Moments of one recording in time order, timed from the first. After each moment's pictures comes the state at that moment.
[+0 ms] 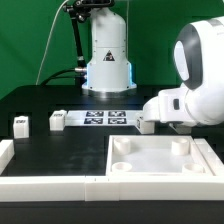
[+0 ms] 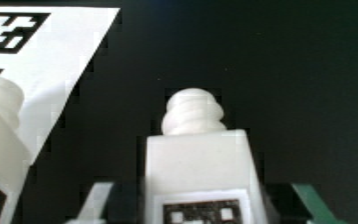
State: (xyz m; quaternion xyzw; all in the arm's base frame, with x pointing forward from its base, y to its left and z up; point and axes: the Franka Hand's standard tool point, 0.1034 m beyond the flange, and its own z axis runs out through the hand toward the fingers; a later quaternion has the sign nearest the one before) arm 0.374 0.157 0.007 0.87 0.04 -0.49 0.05
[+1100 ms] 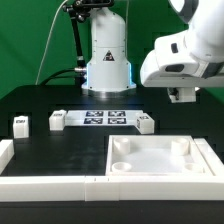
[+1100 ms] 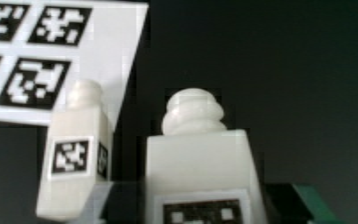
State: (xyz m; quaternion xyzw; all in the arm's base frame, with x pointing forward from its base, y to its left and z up) arm 0.413 0.150 0.084 0.94 0.04 -0.34 0.03
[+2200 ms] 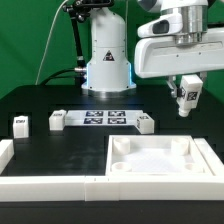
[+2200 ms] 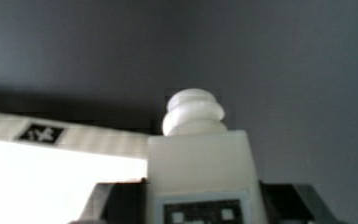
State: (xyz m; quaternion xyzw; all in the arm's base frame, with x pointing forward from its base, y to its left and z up) arm 0.466 0.142 0.099 0.99 0.10 0.09 -0.04
